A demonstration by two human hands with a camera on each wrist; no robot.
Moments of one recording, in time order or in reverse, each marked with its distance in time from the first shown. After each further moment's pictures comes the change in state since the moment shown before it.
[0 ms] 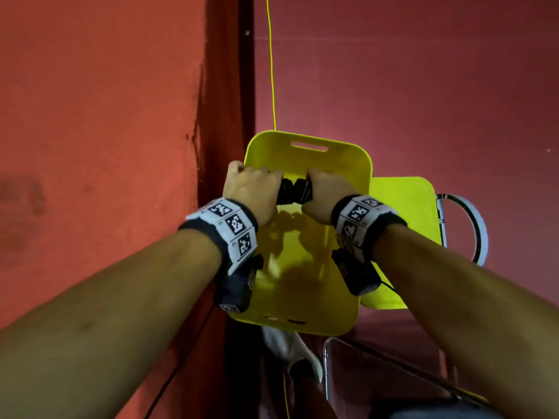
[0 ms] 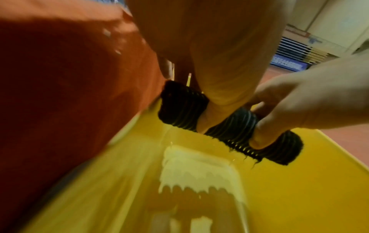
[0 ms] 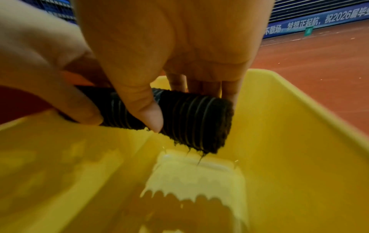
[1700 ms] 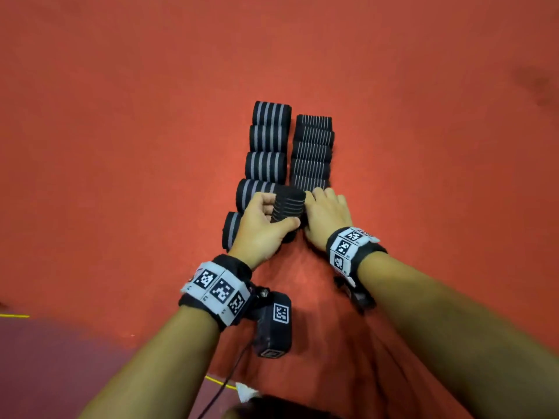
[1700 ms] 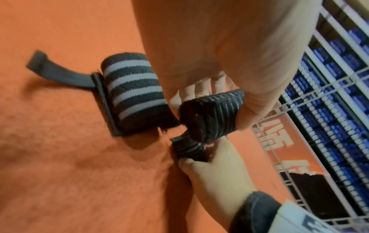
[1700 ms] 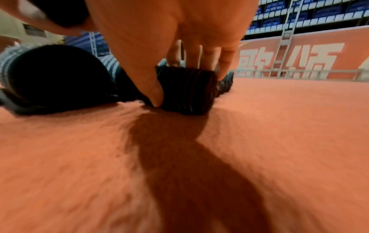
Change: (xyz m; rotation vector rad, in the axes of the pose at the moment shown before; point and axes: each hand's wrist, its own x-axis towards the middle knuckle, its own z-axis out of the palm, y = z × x) left_hand -0.823 0.036 0.262 -1.511 1.650 -1.714; right_hand -0.564 -0.417 0.470 -0.908 -0.084 -1.876
